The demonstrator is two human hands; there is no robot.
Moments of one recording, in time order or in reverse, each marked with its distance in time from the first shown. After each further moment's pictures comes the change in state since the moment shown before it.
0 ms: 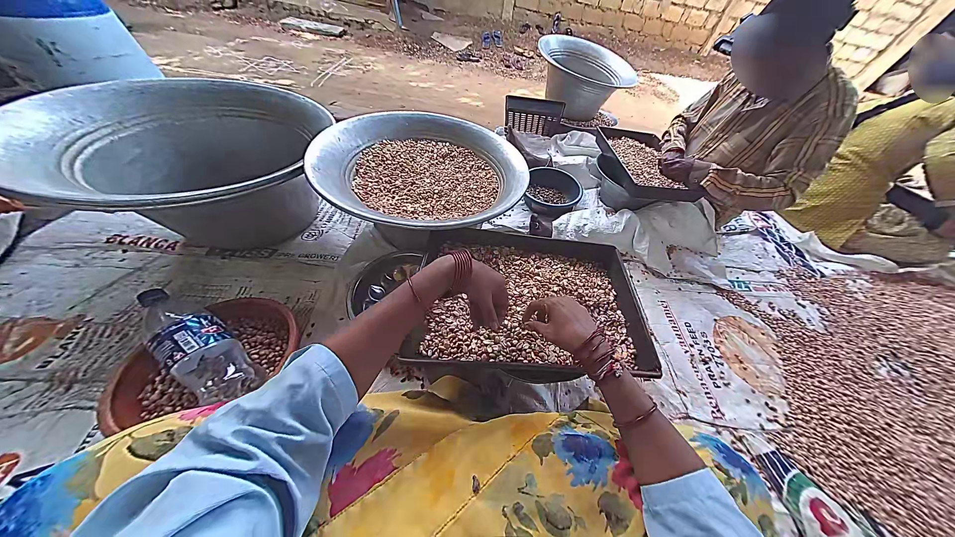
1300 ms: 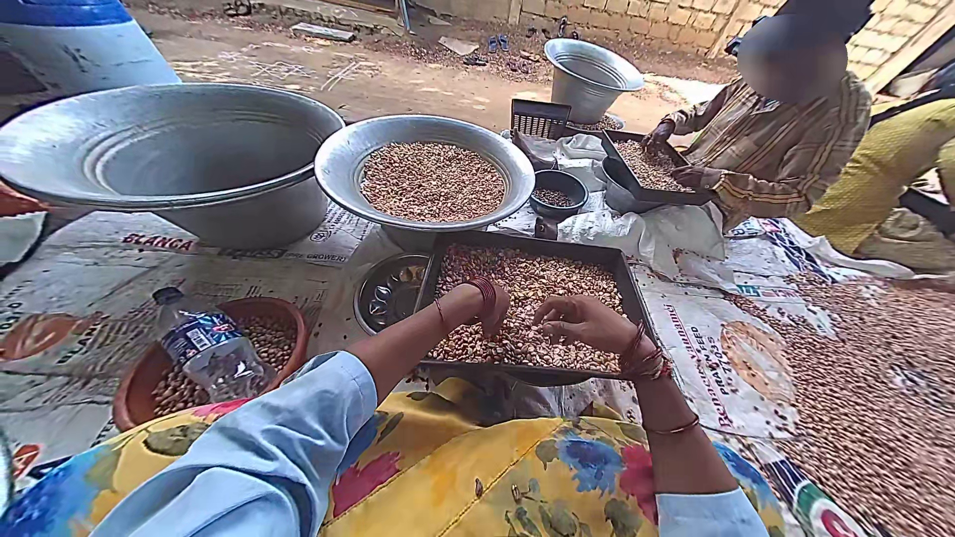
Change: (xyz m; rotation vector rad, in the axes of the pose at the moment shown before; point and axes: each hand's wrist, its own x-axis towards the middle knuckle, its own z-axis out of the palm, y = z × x) left_hand 0.039 0.008 0.025 0.577 0.008 -0.346; right_hand -0.028 0.013 -0.029 0.506 -0.096 -0.260
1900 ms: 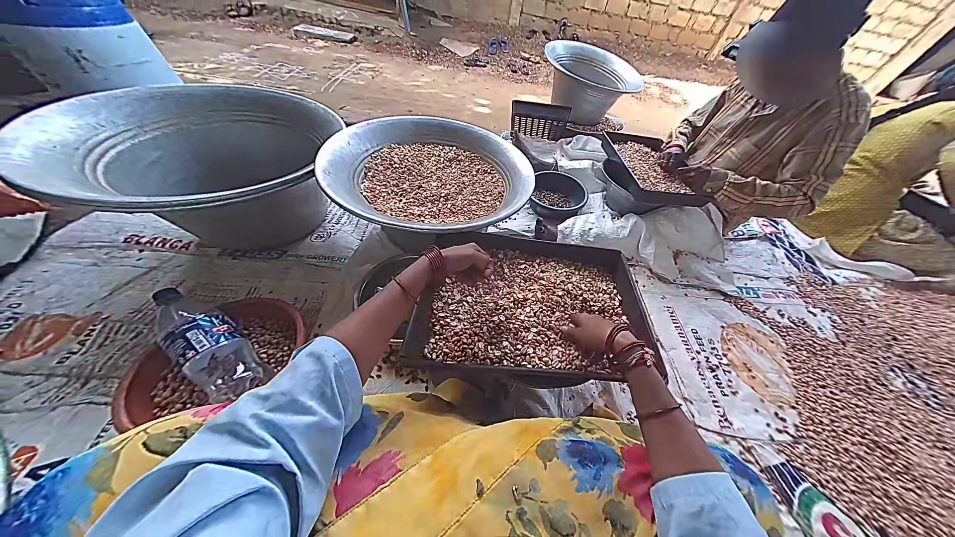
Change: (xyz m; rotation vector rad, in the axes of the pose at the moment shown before) left_hand -0.043 -0.059 0.003 -1.214 0.446 0.037; right_hand 0.021 0.046 0.001 -0.370 -0.092 0.661
